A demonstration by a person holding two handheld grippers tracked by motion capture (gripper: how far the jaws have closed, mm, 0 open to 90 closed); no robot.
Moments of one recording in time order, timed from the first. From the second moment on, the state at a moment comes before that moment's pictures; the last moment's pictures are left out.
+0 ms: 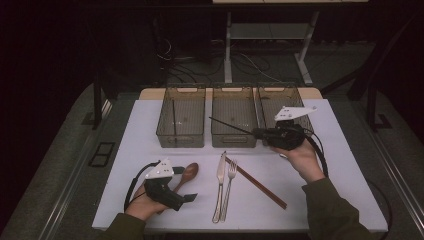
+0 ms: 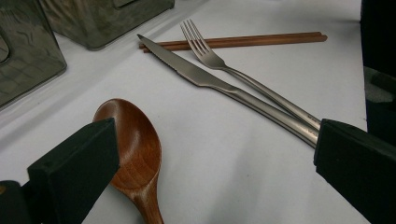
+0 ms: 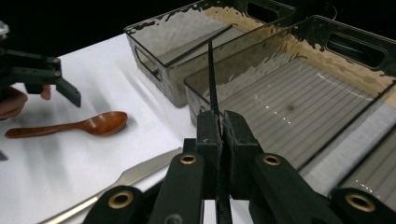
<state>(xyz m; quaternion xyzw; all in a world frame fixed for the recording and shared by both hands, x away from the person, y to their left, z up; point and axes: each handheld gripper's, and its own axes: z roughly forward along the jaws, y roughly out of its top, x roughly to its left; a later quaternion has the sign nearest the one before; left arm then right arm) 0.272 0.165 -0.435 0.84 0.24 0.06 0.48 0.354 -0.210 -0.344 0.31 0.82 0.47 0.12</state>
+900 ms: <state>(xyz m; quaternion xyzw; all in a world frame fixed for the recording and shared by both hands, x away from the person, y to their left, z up) 0.270 0.165 -0.434 0.84 0.24 0.05 0.49 0.406 -0.126 -0.340 0.33 0.82 0.45 0.12</state>
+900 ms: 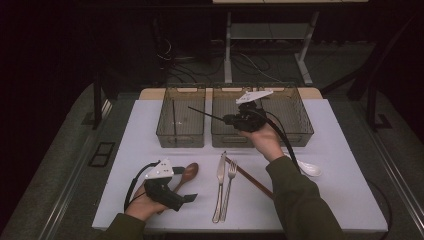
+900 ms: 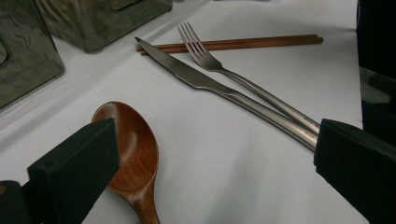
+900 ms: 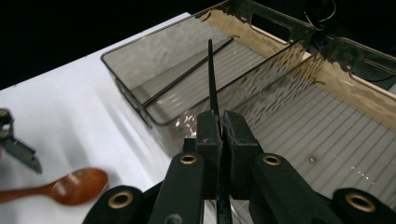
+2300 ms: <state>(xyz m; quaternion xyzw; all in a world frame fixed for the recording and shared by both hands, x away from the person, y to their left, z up) 0.270 0.167 -0.433 0.84 0.23 0.05 0.49 0.487 0.003 -0.370 0.37 0.84 0.37 0.14</state>
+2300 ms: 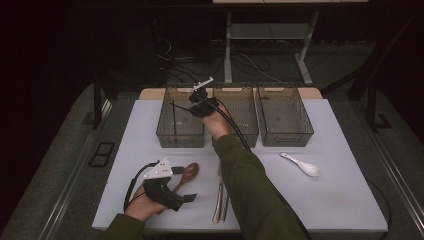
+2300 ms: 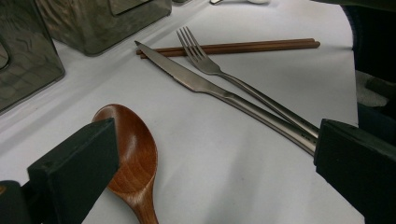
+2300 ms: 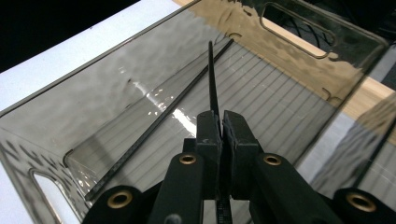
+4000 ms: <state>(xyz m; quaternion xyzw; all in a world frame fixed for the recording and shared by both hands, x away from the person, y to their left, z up) 0.271 0.168 -0.434 0.84 0.23 0.05 0.49 0.402 -0.133 -0.351 0.32 0.82 0.46 0.09</state>
